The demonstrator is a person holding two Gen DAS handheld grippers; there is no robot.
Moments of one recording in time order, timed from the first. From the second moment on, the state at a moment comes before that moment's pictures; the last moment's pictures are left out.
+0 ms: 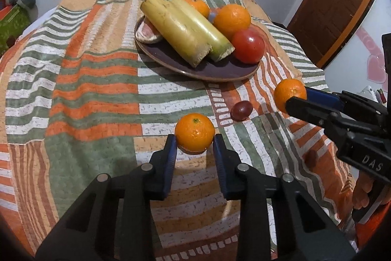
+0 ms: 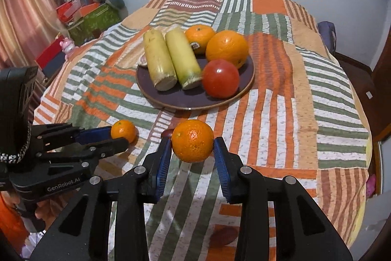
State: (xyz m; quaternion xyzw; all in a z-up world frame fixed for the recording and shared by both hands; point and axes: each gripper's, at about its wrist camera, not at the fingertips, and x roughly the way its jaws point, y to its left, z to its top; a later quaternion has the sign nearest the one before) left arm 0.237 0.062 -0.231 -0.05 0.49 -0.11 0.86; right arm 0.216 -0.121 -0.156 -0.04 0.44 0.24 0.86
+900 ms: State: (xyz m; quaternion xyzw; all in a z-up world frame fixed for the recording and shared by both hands) left arm 0.290 0.090 -0.178 -0.07 0.42 -0.07 0.90; right arm 0.283 -0.100 -0.113 -0.05 0.37 0.25 0.89
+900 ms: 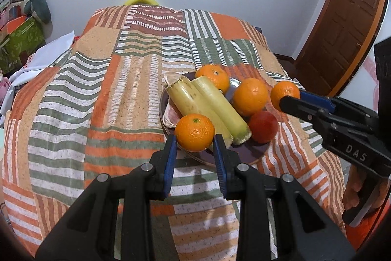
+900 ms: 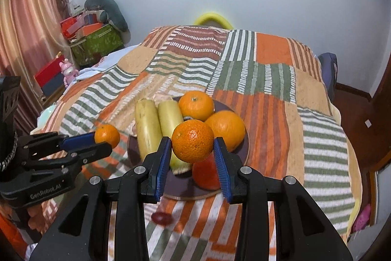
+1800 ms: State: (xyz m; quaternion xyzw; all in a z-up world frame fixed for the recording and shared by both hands) left arm 0.314 0.091 -0.218 -0.08 0.46 -0.08 0.88; right arm 0.320 -0.071 -0.136 -0.08 0.39 0.26 0.88
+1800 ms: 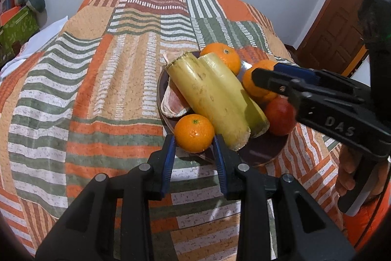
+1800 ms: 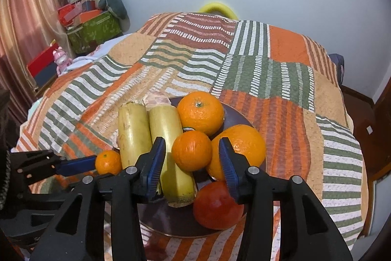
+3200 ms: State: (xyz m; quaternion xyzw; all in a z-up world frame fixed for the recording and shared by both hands) left arm 0.157 0.044 -0.126 -0.05 0.39 -0.05 0.92; right arm 0.171 -0.164 -0.107 -0.07 0.41 0.21 0.89
